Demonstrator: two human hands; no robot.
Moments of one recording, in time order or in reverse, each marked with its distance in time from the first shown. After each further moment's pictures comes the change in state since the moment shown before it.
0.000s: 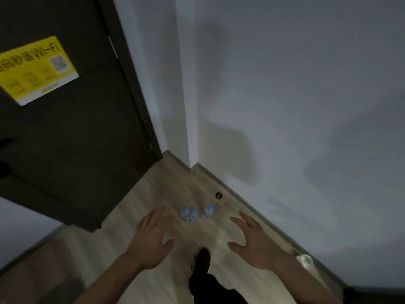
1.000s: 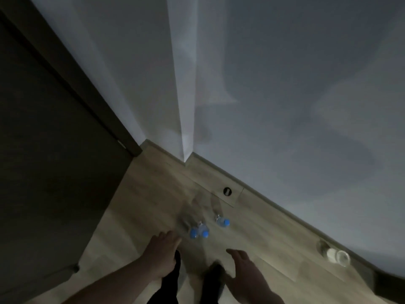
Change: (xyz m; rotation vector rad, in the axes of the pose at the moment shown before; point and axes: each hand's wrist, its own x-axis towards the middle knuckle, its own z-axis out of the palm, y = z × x) left_hand 0.431 -0.197 0.107 0.253 -0.622 0.230; right_hand 0.398 -0.021 0.102 0.186 -0.206 0.502
